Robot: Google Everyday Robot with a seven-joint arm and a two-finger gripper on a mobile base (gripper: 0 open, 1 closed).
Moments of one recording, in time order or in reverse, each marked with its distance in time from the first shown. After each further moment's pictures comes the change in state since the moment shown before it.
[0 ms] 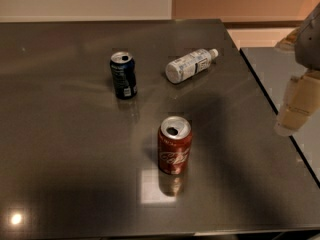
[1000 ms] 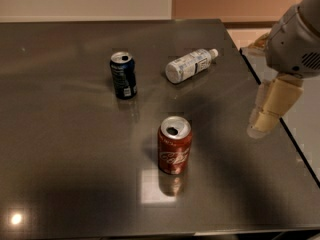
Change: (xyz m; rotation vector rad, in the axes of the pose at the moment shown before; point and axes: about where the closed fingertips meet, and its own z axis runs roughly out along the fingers) arm -0.048 0.014 0.018 -0.072 -0.138 -0.087
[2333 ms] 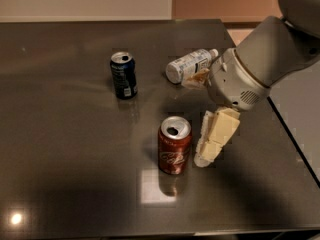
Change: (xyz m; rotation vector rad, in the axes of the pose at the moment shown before) arm -0.078 0.049 0.073 -0.195 -0.280 -0.145
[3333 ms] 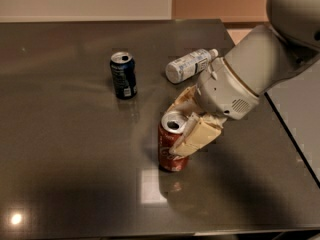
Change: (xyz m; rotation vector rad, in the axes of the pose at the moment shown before) arm -0.026 0.026 0.016 -0.107 -0.098 -0.032
